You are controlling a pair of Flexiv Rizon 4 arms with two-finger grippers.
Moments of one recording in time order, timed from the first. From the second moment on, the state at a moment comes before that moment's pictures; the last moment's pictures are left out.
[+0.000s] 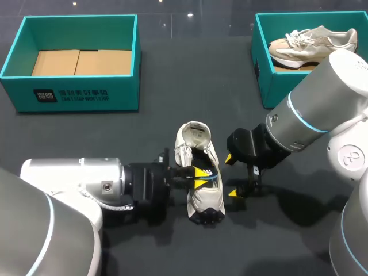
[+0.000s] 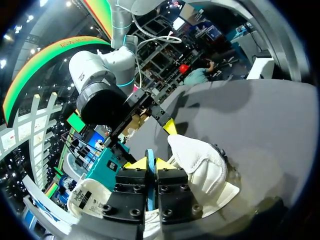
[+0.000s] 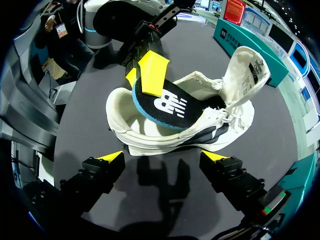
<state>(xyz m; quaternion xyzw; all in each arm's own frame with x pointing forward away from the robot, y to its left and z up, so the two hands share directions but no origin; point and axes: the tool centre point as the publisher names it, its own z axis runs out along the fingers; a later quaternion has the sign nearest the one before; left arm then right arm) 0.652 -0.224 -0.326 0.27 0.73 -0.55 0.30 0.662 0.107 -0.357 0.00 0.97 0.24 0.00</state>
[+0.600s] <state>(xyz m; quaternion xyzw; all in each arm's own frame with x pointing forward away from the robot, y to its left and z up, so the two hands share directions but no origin) 0.677 -0.234 -0.353 0.24 0.77 -0.54 0.26 0.662 0.107 -0.357 0.00 0.97 0.24 0.00</state>
